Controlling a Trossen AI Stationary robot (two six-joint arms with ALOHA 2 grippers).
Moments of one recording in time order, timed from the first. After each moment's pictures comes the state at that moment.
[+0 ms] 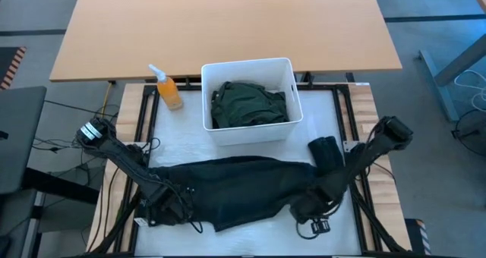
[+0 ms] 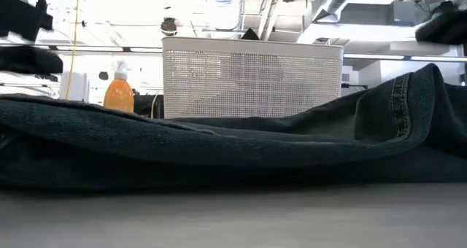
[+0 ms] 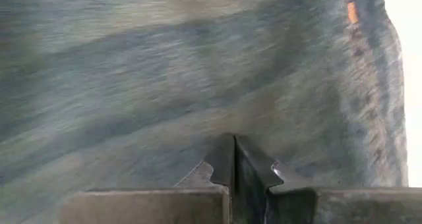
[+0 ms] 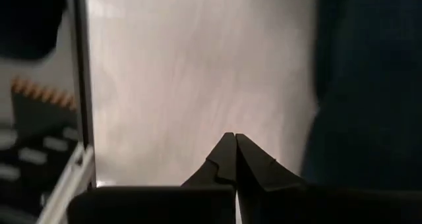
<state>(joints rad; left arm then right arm) -0.71 1.57 0.95 -0.89 -0.07 -0.53 0.67 1.60 1.19 -0.96 -0.13 0.54</state>
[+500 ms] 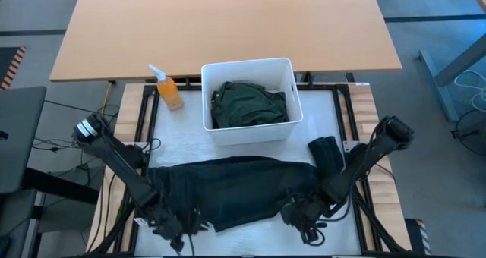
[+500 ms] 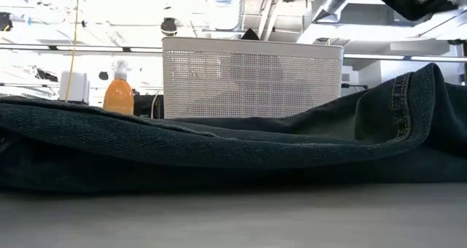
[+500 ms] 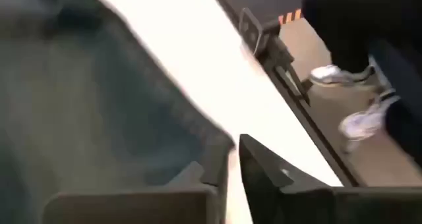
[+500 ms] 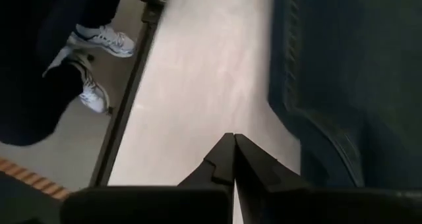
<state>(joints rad) -0.80 1.54 0.97 -0.13 -0.34 -0.18 0.70 1.61 1.19 -0.59 0.08 0.39</state>
